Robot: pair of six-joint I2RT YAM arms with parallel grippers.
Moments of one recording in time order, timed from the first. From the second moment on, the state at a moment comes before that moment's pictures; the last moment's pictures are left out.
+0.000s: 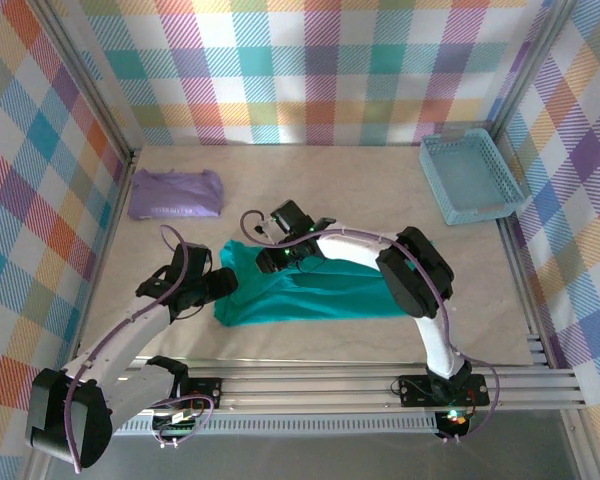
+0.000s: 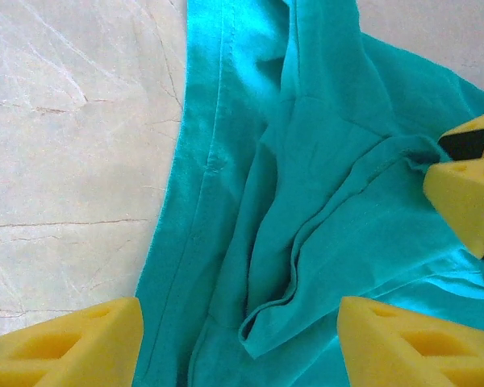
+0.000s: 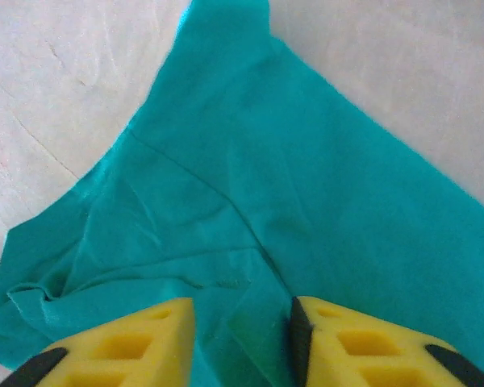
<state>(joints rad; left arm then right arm) -0.31 1.00 0.57 -0.56 0.05 -0.63 0.82 2.09 1.48 -0.35 -0.36 0.17</state>
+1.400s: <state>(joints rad) -0.35 1.15 0.63 -0.40 0.25 -0.62 0.87 1.63 0.95 -0.15 -0.52 0.18</state>
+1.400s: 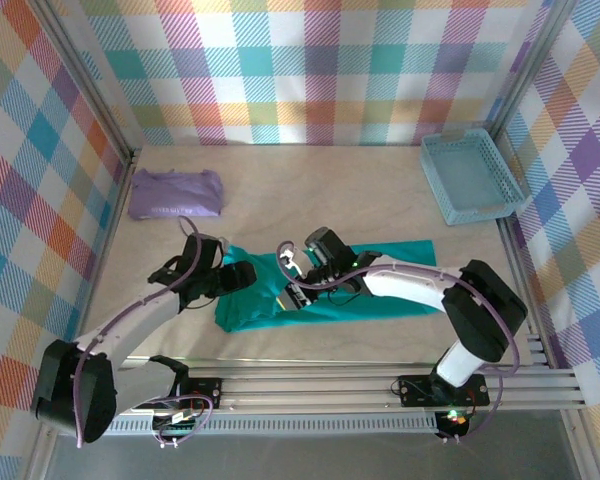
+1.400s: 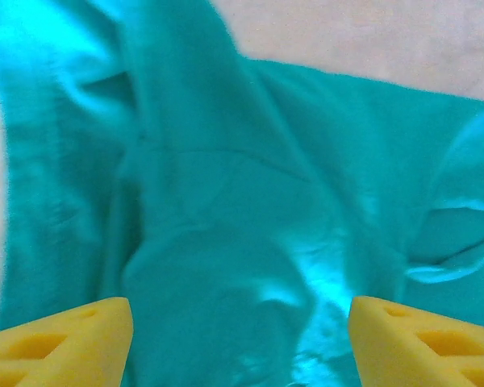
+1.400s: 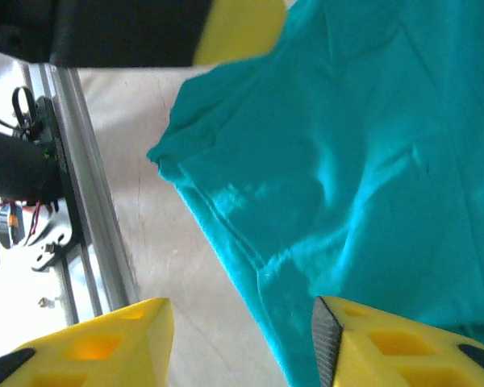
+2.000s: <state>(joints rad) -0.23 1.69 0.87 -0.14 0.16 -0.65 0.82 1.88 0.99 -0.02 -0.44 0.40</state>
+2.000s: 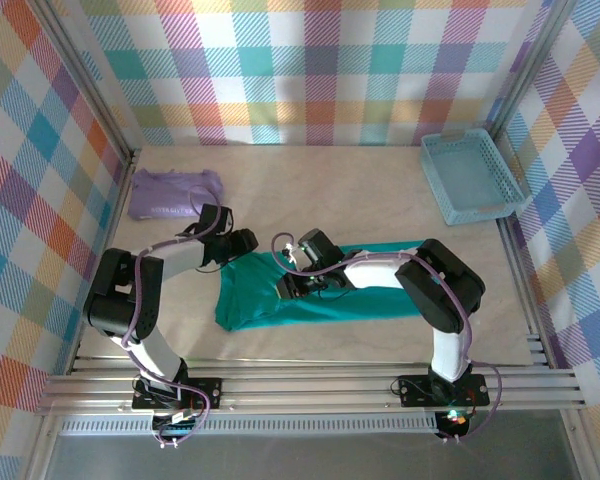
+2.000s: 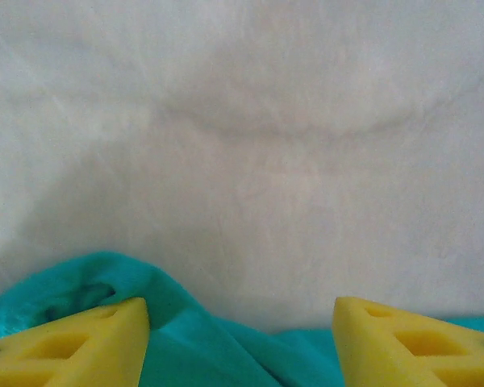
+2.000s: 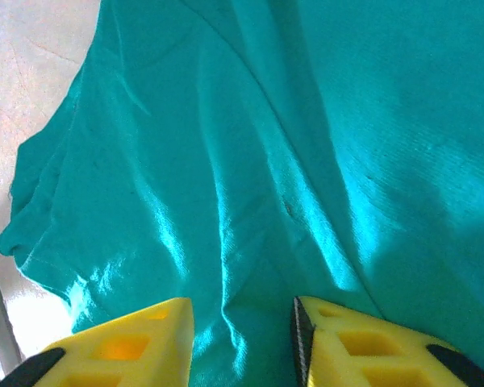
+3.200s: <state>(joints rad) -0.42 1.43 0.67 -0.45 -0.03 -0.55 0.80 1.66 0.90 -0.07 -0.44 0.30</state>
